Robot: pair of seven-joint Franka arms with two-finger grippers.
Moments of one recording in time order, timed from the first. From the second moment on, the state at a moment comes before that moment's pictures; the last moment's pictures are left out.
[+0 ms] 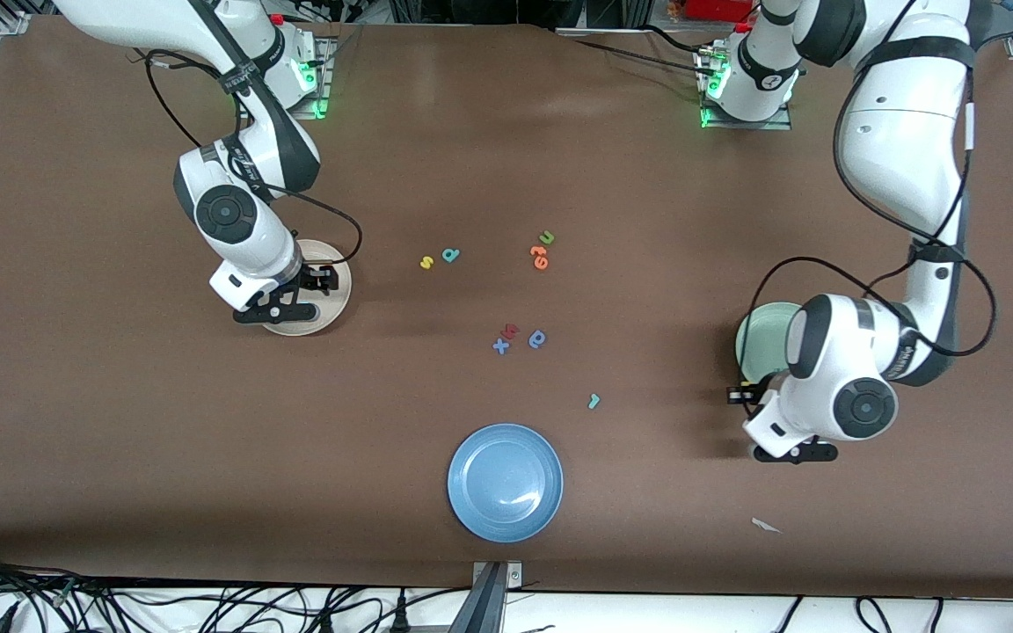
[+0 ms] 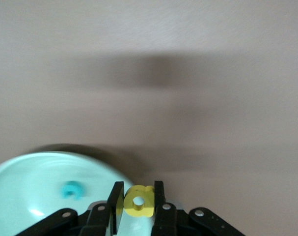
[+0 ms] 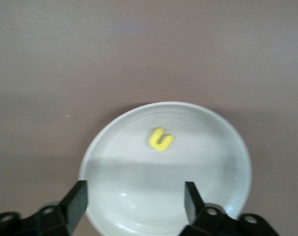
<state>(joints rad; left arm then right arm) -0.10 0.86 -0.02 -1.24 0.05 1.83 -0.08 -0.03 0.33 0.37 -2.12 -0.21 2.33 0.43</state>
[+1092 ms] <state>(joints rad) -0.24 0.82 -0.06 -1.31 -0.01 1.98 -0.31 0.20 0.45 0.46 -2.14 -0.29 2.54 0.94</state>
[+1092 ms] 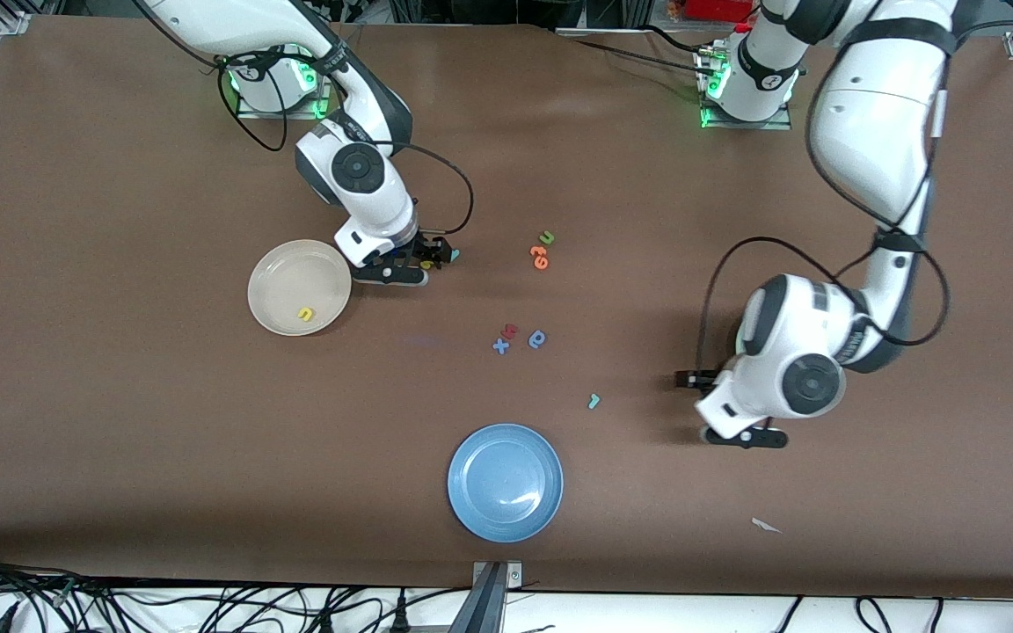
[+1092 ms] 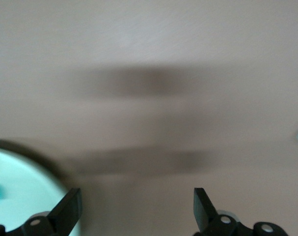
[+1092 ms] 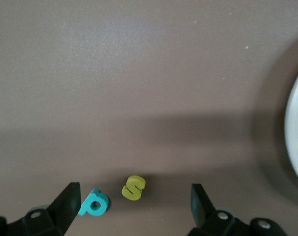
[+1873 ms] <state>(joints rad) -0.40 0.97 -0.05 -1.21 -0.01 2.18 -0.67 0.20 0.48 0.45 -2.21 -0.34 2.63 0.98</state>
